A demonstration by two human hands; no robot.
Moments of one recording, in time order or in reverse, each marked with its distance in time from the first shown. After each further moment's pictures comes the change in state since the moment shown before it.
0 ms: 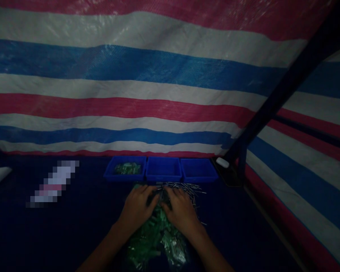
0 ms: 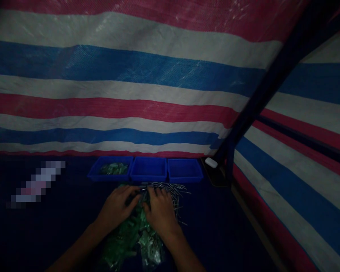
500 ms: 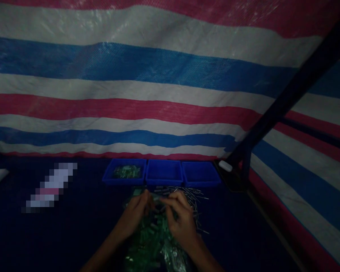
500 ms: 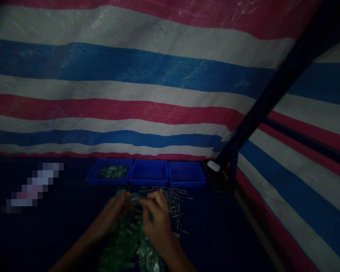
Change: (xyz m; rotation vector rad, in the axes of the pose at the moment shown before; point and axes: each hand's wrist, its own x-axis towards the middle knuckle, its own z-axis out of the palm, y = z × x) left_hand 0.000 0.008 -0.015 -0.783 -0.156 -0.485; right_hand -0.001 -0.008 0.005 0.477 0.431 -0.309
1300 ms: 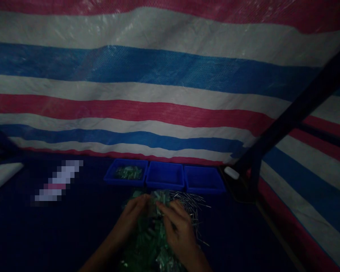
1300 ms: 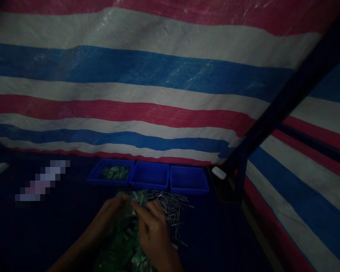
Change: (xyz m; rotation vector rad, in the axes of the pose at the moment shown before) left_hand -0.003 -0.009 0.002 -0.188 0.060 0.084; right_hand 0.001 -0.002 -0.009 0.048 -0.142 0.013
